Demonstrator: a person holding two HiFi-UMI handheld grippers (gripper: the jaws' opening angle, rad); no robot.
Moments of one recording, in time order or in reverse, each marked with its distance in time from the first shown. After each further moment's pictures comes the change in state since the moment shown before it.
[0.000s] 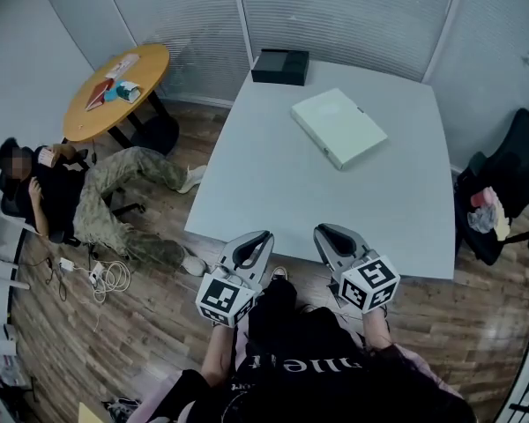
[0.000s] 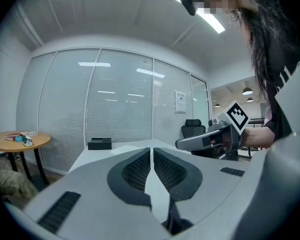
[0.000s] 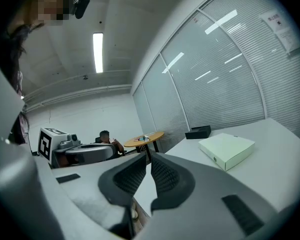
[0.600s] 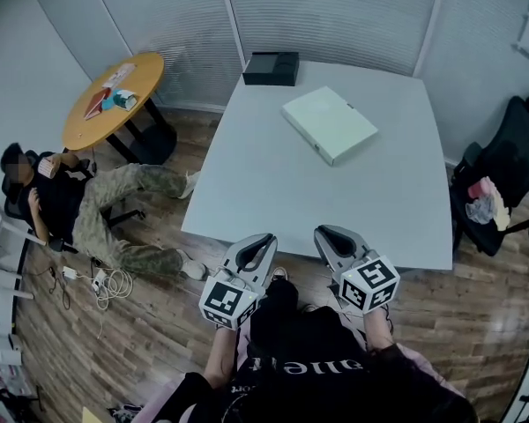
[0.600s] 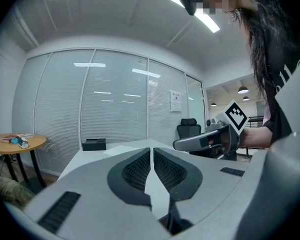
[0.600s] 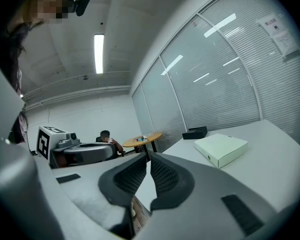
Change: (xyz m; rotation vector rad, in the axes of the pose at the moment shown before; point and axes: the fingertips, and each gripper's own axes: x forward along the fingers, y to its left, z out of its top) left arm -0.001 -0.035 -0.002 0.023 0.003 -0.036; right arm -0.029 0.000 -0.009 -0.004 -0.010 -0.024
